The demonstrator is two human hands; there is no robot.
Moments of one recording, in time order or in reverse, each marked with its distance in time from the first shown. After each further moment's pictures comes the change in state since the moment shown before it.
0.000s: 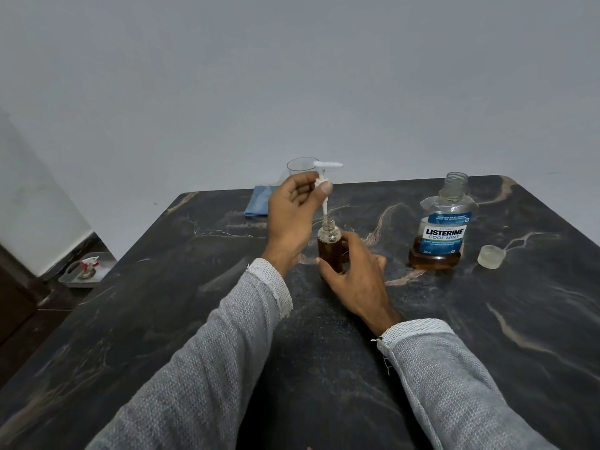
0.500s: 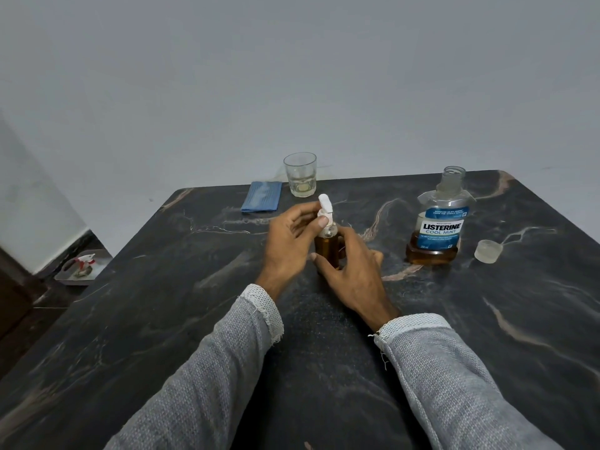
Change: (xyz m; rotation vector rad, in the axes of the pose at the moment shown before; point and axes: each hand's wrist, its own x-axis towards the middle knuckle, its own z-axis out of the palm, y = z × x) left_hand -0.030 -0.025 -0.016 0.181 -0.147 0.031; right_hand 0.000 0.000 0.001 0.006 -0.012 -0.016
